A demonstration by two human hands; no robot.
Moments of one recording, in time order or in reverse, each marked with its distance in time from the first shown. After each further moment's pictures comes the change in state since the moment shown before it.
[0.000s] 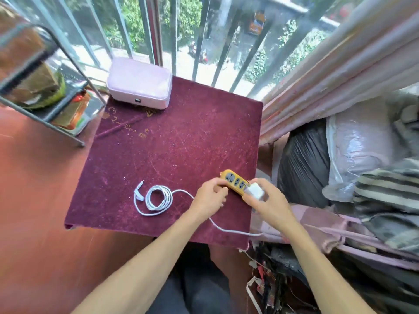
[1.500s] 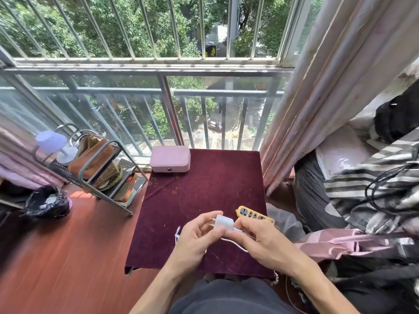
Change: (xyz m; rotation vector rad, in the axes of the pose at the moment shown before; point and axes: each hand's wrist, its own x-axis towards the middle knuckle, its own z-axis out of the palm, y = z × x) left_hand -0.251 0.107 -0.059 -0.363 -0.025 0.304; right_hand -0.177 -0.097 -0.032 0.087 -0.038 -0.598
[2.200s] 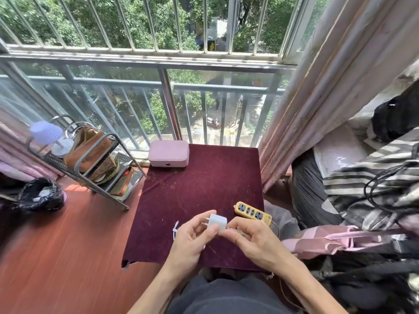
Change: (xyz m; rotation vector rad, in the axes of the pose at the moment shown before) left_hand -0.011 -0.014 -0.010 -0.075 0.058 0.043; right_hand -0.001 -0.014 0.020 0.173 0.003 -0.019
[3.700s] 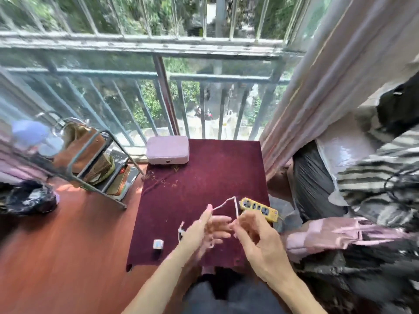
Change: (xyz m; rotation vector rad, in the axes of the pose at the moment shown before) left_hand 0.069 -0.021 -0.043 -0.068 -0.099 -0.523; right_hand 0.011 0.001 0.054 -0.031 0.392 0.124
